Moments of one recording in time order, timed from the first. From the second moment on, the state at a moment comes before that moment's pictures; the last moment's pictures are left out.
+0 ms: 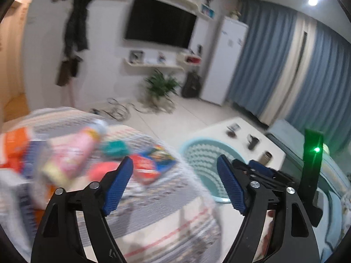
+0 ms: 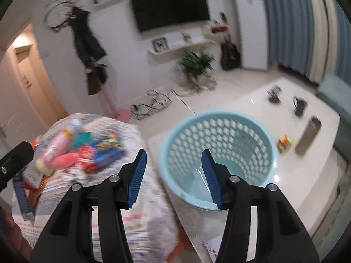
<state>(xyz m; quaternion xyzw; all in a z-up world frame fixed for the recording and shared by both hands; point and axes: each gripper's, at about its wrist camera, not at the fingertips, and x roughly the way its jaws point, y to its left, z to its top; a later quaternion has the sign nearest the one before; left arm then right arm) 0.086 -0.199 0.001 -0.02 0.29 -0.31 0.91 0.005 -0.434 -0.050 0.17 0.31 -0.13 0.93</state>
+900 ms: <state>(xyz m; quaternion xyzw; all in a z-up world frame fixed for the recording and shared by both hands) 0.103 -0.012 -0.066 -0.04 0.35 -0.17 0.92 0.083 -0.265 -0.058 0.07 0.36 0.00 0.93</state>
